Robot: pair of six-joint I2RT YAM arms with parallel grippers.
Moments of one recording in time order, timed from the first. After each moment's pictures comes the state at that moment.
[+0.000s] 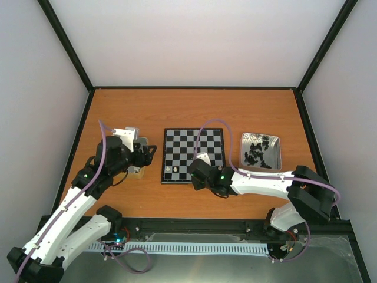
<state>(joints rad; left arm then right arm) -0.46 0.72 0.74 -0.52 0.09 -0.34 1.09 1.46 0.78 -0.30 0.30 0.63</state>
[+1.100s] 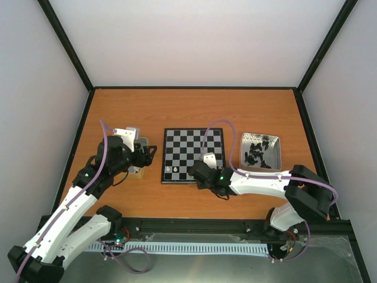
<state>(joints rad) -0.46 0.73 0.73 -0.52 0.10 -0.34 1.09 1.48 0.77 -0.38 0.42 0.79</state>
